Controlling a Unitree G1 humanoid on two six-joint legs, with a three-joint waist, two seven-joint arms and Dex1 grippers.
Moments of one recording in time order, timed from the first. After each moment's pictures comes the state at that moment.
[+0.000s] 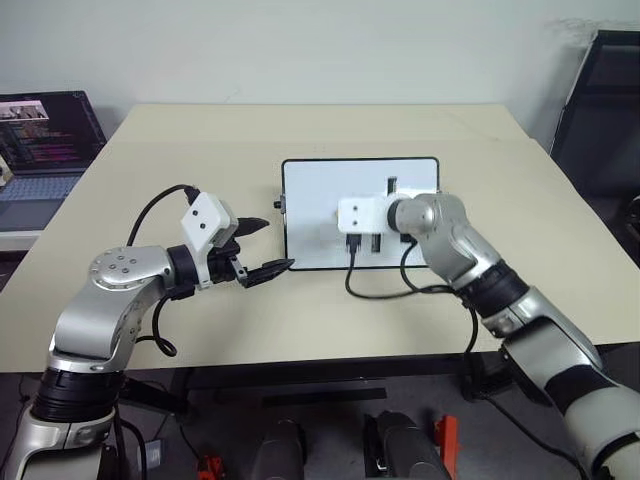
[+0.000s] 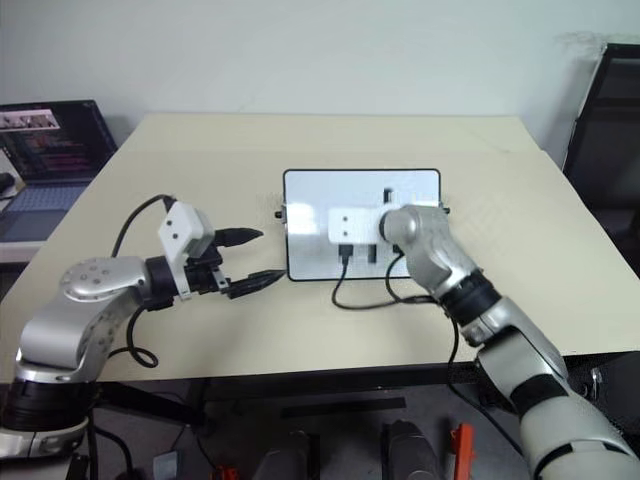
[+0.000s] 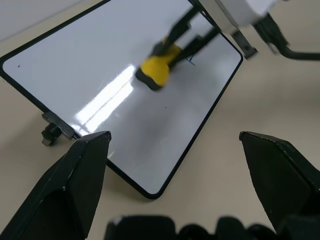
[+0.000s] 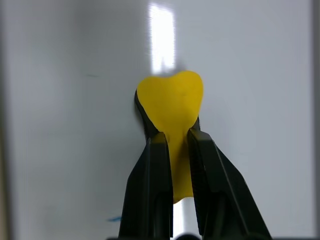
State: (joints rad) left arm -0.36 0.77 0.07 -0.24 -0.42 0.53 -0.90; right arm -1.05 -0.35 0.53 0.39 -0.57 0.34 0.74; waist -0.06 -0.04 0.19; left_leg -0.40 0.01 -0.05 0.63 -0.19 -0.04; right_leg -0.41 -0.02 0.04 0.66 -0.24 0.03
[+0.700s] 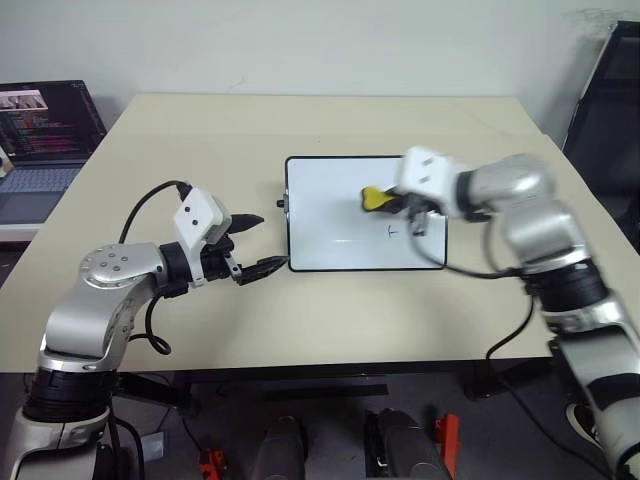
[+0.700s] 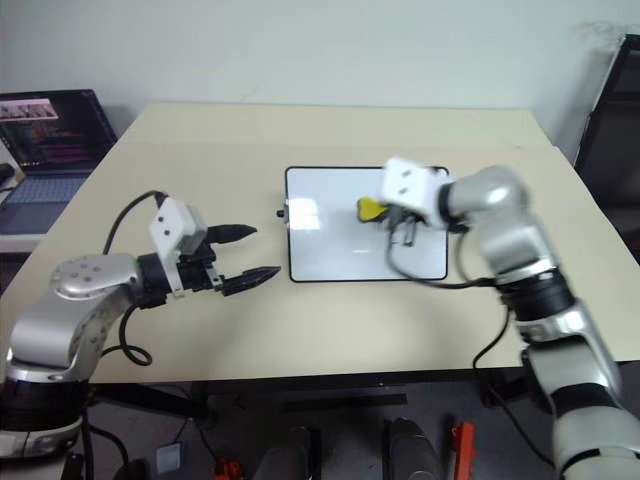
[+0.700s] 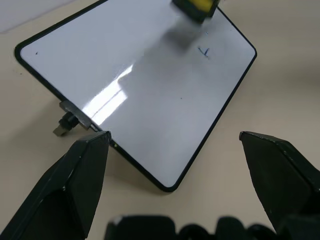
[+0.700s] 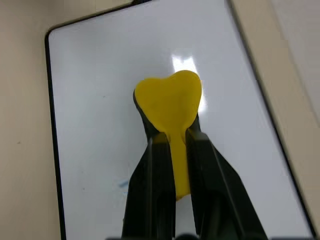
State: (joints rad) left arm -0.36 0.80 0.11 -0.24 -0.43 0.53 -0.91; right arm -0.93 -0.65 0.18 0.08 -0.10 0.39 1.13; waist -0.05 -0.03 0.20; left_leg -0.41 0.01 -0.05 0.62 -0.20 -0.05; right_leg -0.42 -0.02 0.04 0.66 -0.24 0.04
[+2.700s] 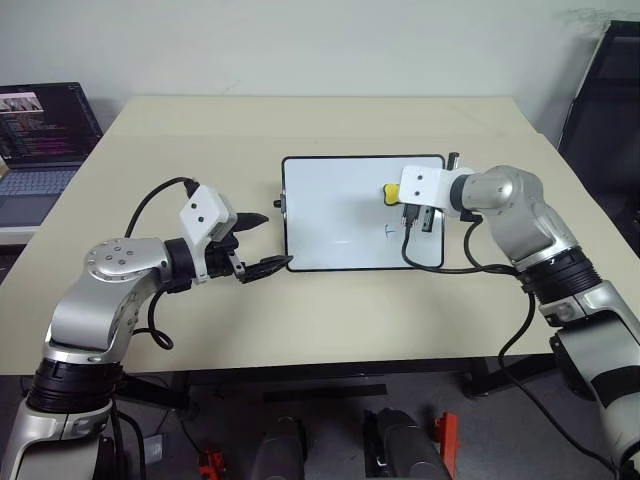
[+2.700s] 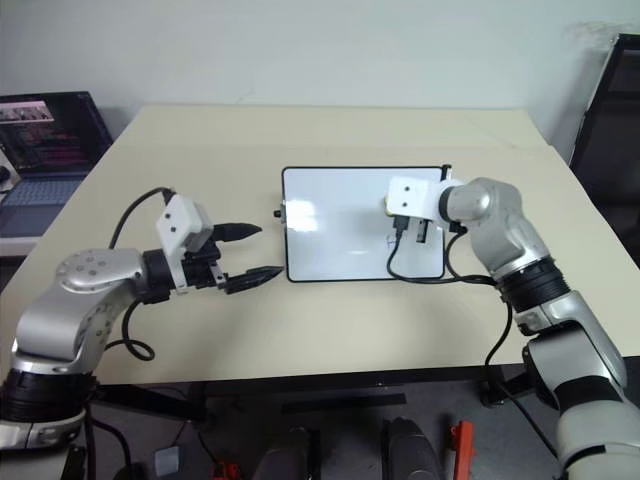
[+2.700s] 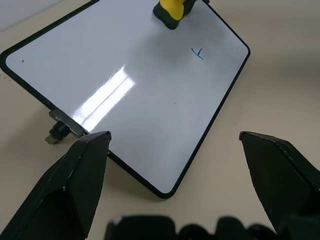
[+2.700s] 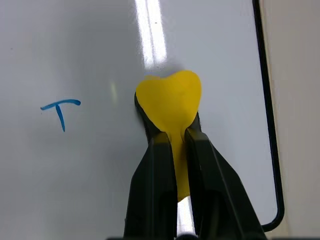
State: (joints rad) left arm -0.40 0.79 0.07 -0.21 -0.41 0.53 -0.93; right arm -0.98 -0.58 0.45 0.31 -0.43 0.21 0.87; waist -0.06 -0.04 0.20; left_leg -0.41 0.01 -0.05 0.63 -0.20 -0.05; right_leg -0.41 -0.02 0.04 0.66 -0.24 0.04
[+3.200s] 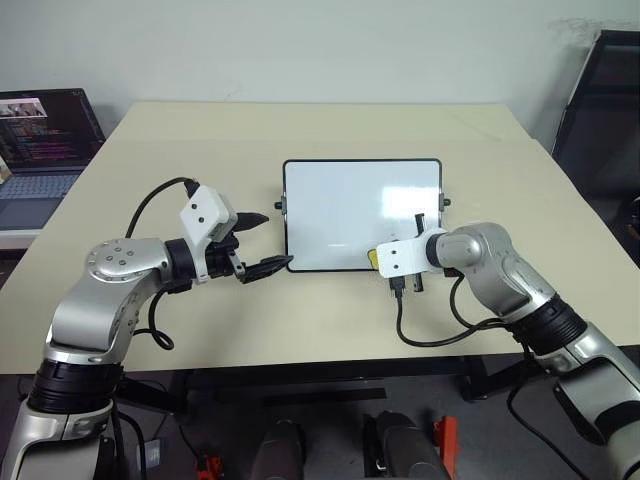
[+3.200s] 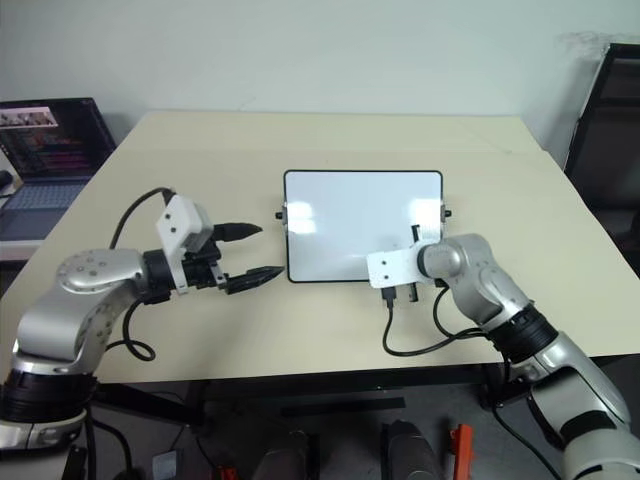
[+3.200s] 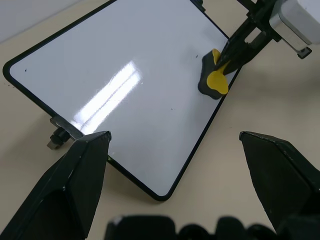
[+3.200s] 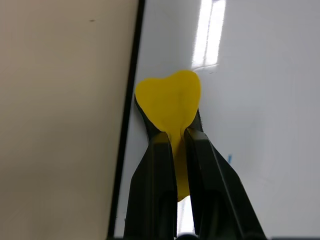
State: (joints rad) left arm -0.40 0.79 0.07 -0.21 -0.41 0.52 -0.93; right arm -0.77 -0.61 0.55 0.08 -0.53 0.21 0.98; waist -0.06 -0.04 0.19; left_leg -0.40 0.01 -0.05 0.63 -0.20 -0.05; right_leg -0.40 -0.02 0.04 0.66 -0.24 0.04
